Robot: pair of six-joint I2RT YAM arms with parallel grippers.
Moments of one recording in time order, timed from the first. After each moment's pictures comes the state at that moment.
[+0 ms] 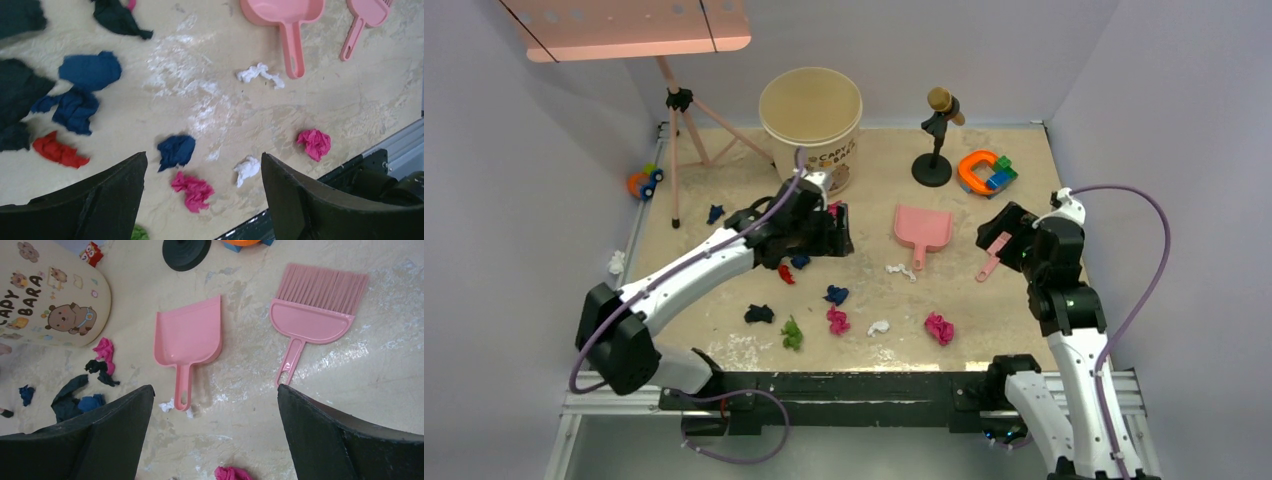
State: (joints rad) left arm -0.66 1.34 1.10 -0.56 0.05 -0.58; right arm 0.04 0.70 0.81 -0.61 0.09 0.54
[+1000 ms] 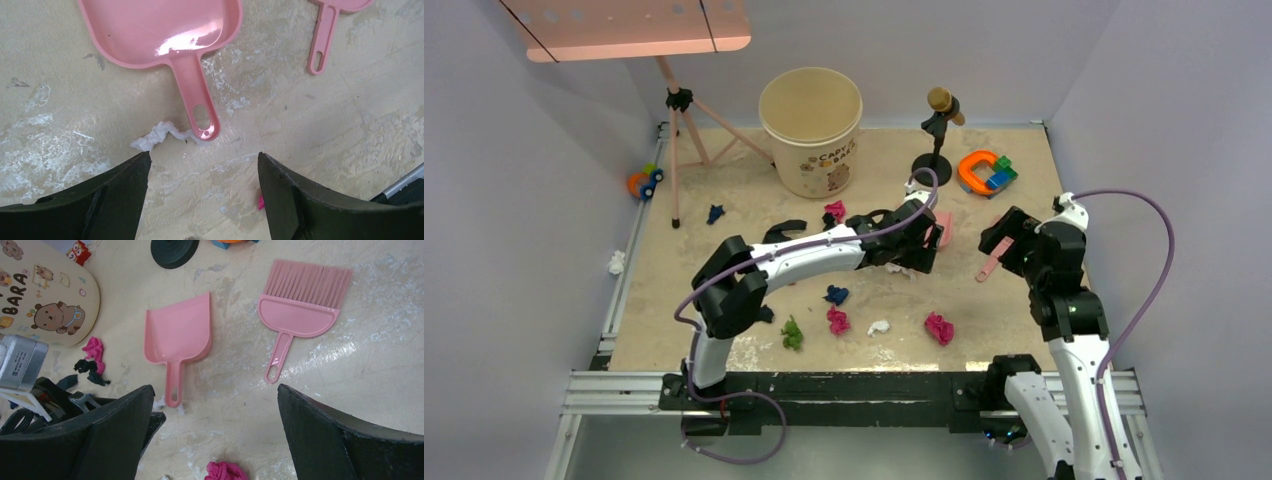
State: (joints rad) left arm -1.03 1.97 1.60 -0.46 -0.20 -0.57; right arm 0.04 0.65 0.81 -0.66 0.12 0.53
